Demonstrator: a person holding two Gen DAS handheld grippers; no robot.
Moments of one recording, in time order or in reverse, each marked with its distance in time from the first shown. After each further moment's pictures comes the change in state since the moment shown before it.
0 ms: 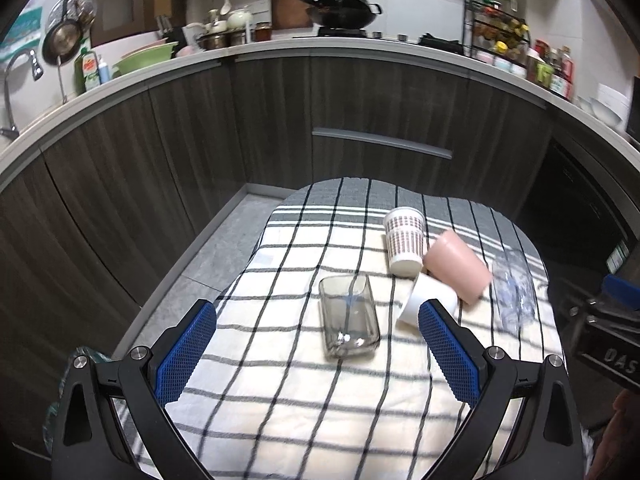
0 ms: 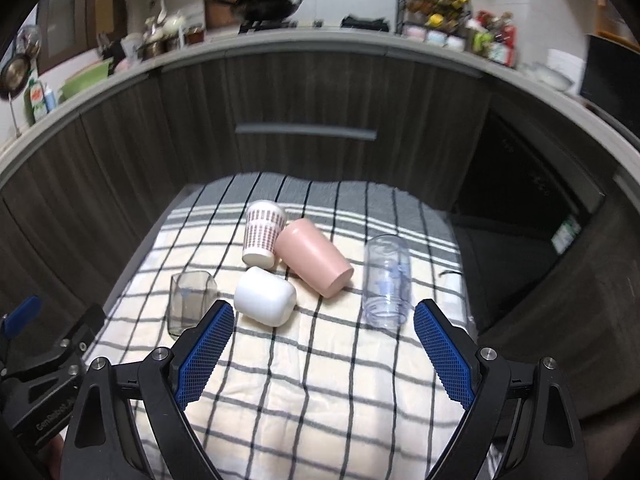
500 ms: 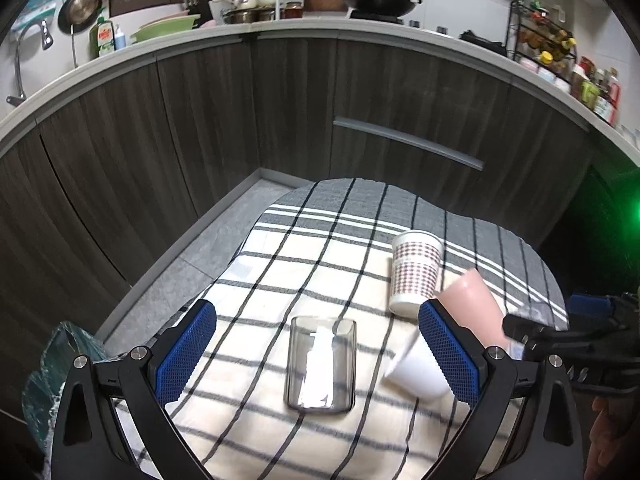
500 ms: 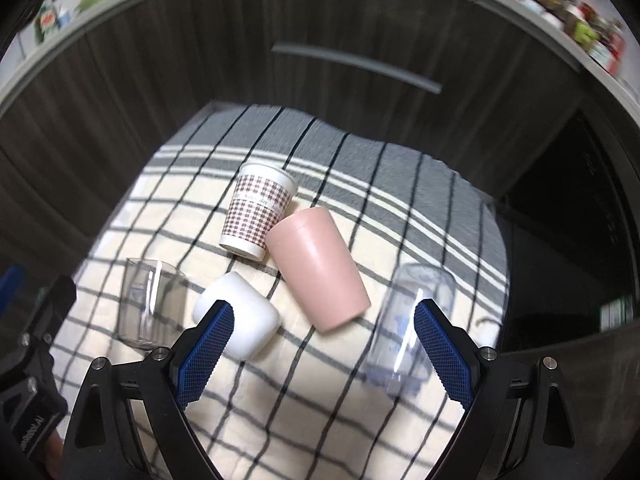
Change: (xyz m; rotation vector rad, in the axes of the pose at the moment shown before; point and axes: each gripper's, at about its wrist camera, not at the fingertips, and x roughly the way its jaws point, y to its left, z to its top) left arm 0.087 -0.029 0.037 -0.122 0.056 0.076; right arm 0.138 -0.002 0.069 -0.227 0.284 0.099
